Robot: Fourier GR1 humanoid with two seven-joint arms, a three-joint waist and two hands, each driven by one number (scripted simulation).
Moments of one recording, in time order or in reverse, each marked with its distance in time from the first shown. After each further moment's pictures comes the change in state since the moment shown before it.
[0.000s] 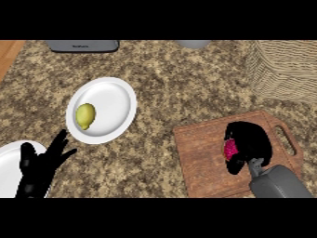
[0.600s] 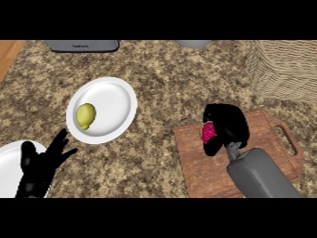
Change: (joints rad) left arm -0.003 -0.015 0.013 -0.010 -0.019 -0.004 0.021; right arm -0.141 0.139 -0.024 0.072 0.078 -0.109 -0.078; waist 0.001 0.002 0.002
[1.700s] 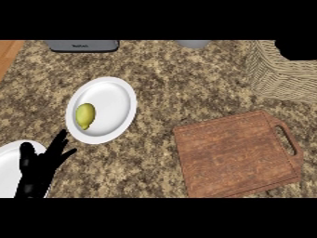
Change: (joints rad) left arm 0.009 -0.008 0.011 -0.014 -0.008 -0.019 0.004; right arm -0.392 -0.123 -0.603 -0.330 -0.292 -0.052 0.199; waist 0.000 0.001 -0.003
